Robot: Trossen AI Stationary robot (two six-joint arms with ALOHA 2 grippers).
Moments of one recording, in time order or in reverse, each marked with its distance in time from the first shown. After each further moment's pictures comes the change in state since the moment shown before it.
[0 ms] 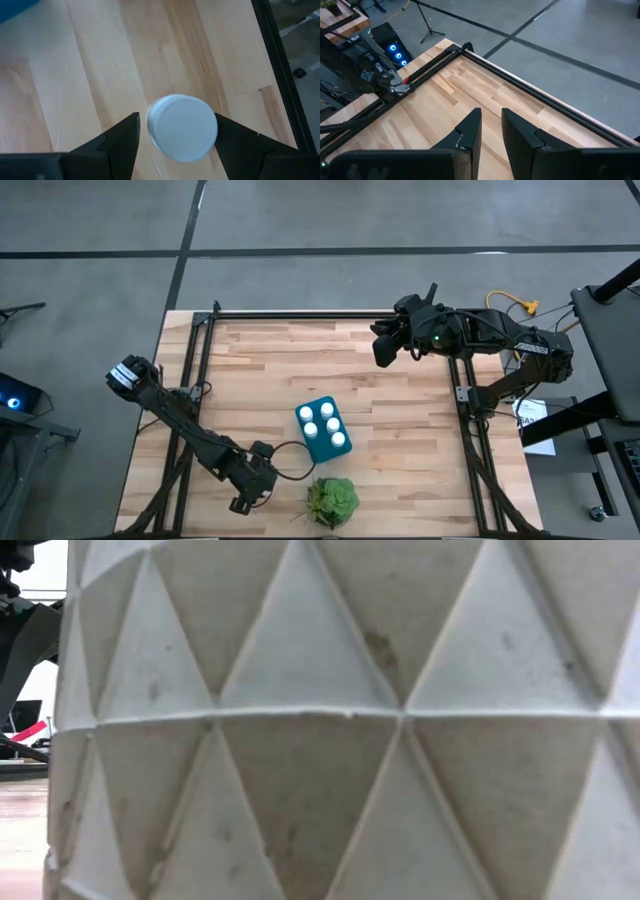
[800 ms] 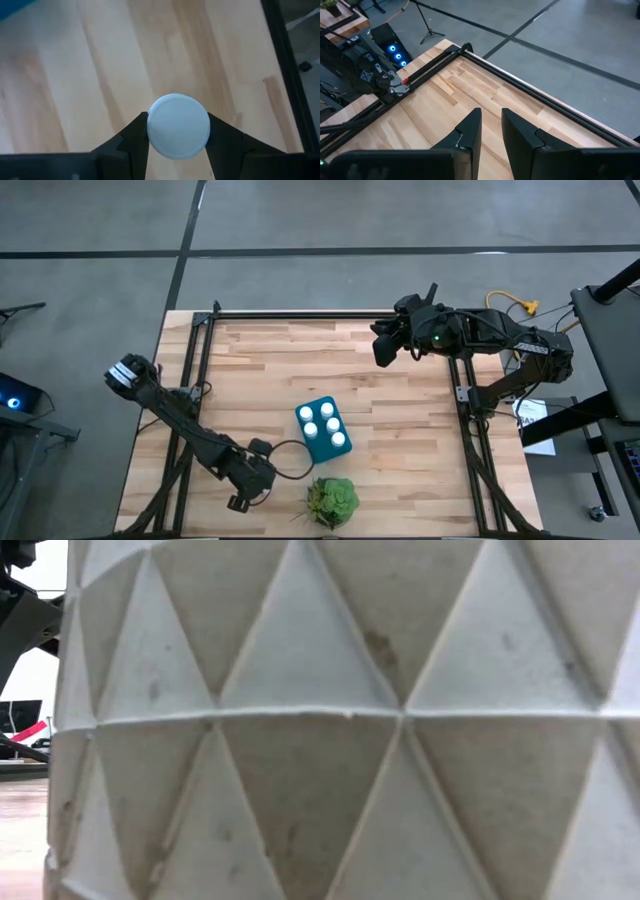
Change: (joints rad) left arm 0.004 -0.015 0.016 -0.071 0.001 0.006; right arm 0.000 0.000 0.000 0.001 0.003 0.000
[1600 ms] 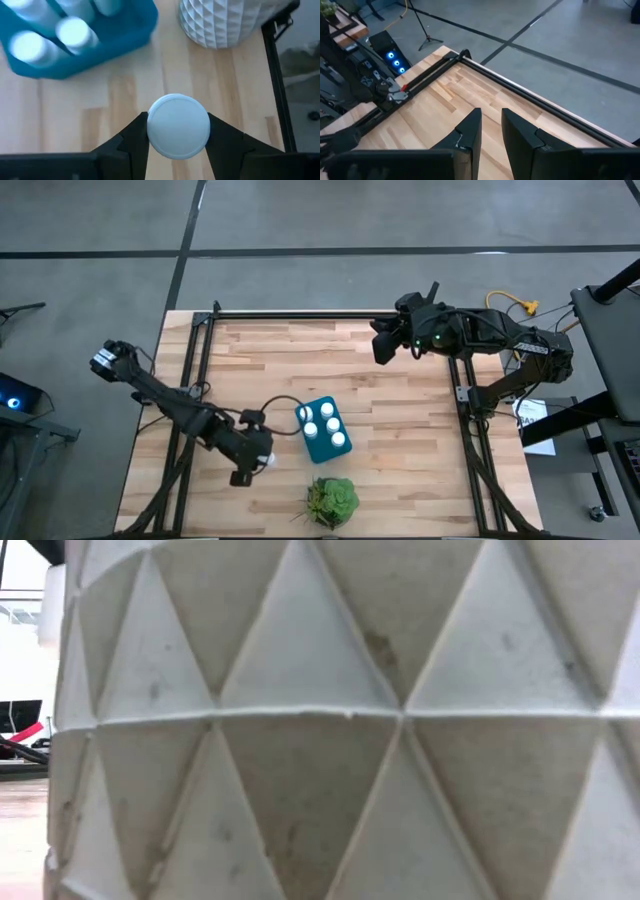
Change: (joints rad) left arm 0.129 -0.224 0.138 -0.283 -0.106 -0.036; right arm 0.000 0.000 0.000 0.026 0.030 0.000
